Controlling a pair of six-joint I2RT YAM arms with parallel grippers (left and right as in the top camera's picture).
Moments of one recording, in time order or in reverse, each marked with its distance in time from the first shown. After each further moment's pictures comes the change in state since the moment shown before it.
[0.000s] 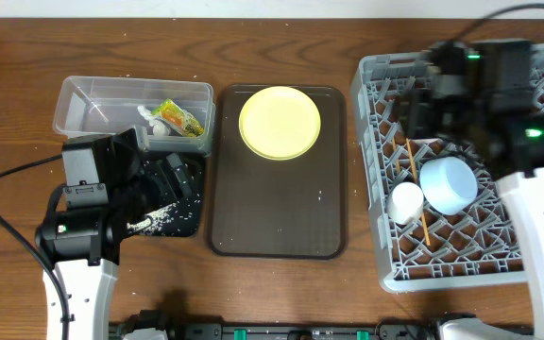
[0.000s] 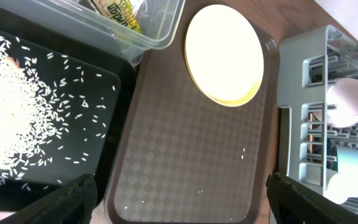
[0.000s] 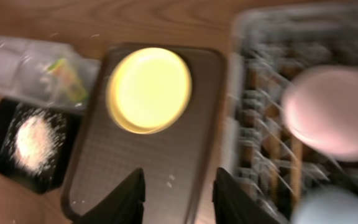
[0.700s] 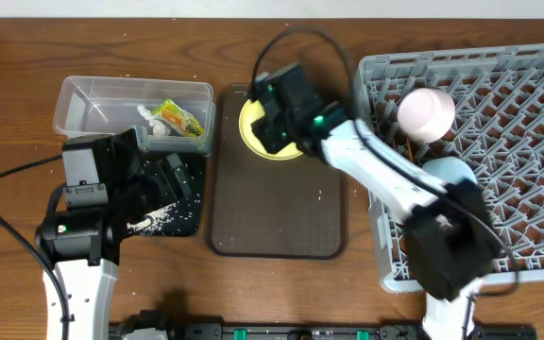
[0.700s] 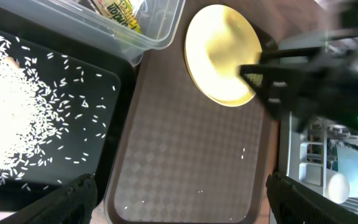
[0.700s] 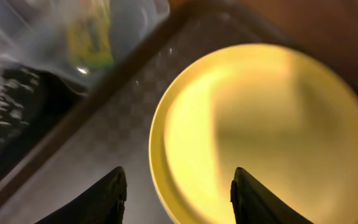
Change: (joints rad) left arm 0.000 0.000 0.000 0.000 0.000 0.000; right arm 0.457 0.607 0.000 0.529 0.160 -0.196
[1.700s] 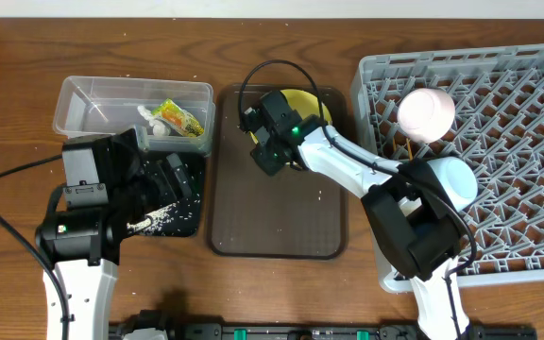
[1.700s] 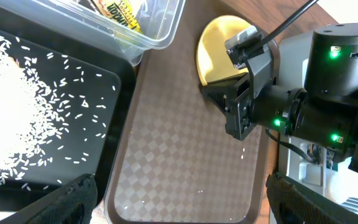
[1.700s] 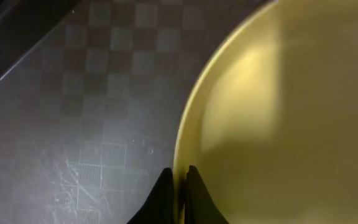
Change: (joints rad) left arm 0.000 0.000 0.000 0.000 0.000 0.000; right arm 0.034 0.154 0.008 -0.045 0.030 -0.075
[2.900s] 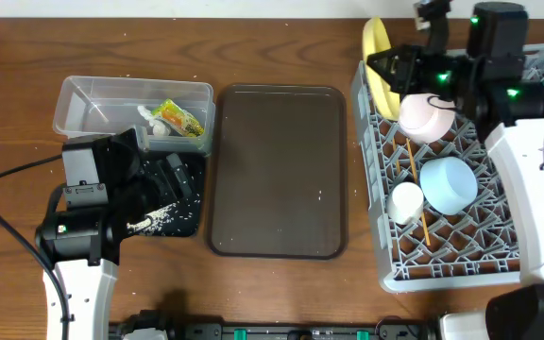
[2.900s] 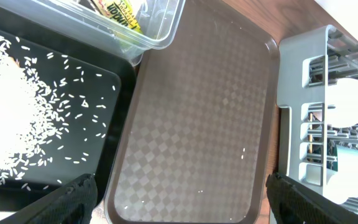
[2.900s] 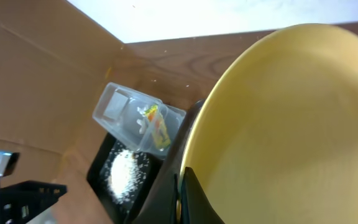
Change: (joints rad) left arm 0.000 0.000 0.000 0.000 0.000 0.000; right arm -0.630 -0.570 -0.012 -0.092 -0.701 0.386
